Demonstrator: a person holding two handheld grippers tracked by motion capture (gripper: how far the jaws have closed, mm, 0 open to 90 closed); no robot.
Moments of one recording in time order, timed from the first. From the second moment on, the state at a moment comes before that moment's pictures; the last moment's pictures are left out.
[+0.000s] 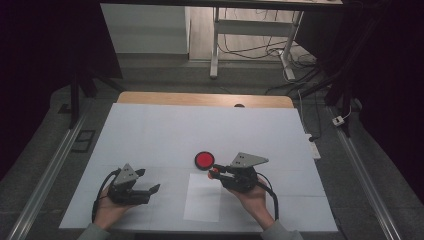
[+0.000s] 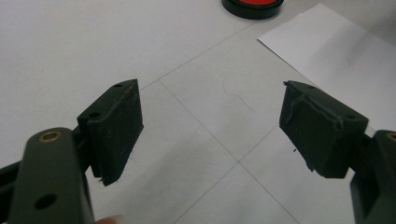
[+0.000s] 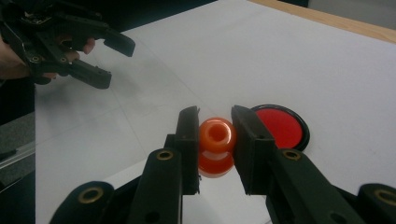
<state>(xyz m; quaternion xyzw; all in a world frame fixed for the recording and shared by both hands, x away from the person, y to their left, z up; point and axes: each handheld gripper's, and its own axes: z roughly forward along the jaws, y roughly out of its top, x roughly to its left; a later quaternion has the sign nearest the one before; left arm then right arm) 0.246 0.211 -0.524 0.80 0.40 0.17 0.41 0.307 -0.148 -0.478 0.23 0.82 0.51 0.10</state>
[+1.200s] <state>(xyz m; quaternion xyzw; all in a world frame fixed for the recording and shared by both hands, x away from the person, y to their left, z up) 0.253 0.182 -0.507 0.83 0.35 0.15 0.42 0.305 -0.149 -0.479 0.23 0.82 0.51 0.10</state>
